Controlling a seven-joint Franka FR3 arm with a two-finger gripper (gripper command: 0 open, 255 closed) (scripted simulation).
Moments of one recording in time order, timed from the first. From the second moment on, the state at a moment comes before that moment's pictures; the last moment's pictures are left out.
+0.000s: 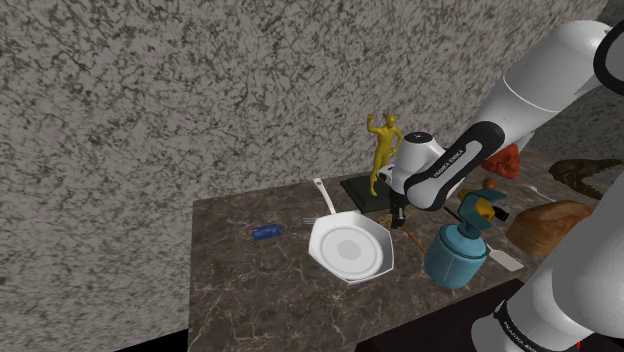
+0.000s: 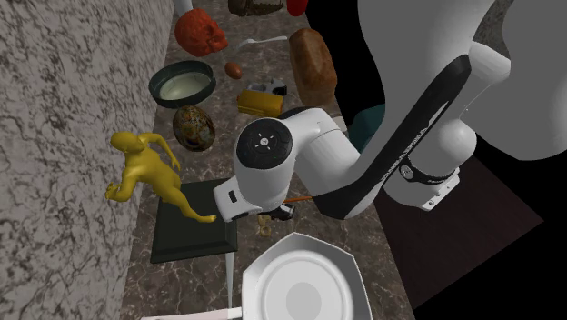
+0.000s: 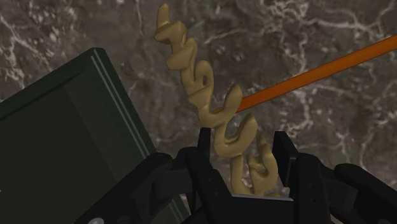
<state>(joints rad) 0.03 0.08 -0.23 -2.70 -0.31 2.81 -0.67</state>
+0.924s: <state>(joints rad) 0.04 -0.09 -0.22 -2.70 -0.29 2.64 -0.70</state>
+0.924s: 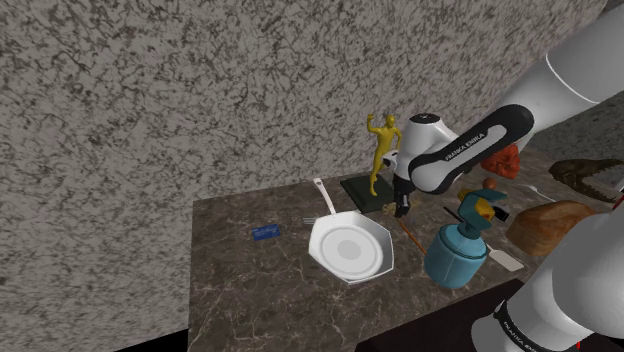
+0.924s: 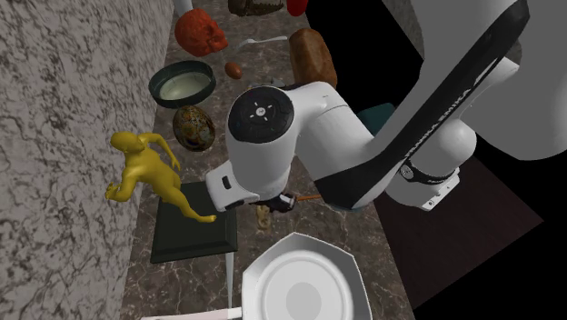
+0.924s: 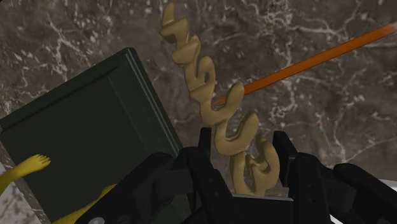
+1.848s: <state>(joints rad) 0.04 -0.28 -0.21 -2.66 -0.27 2.41 -0.74</state>
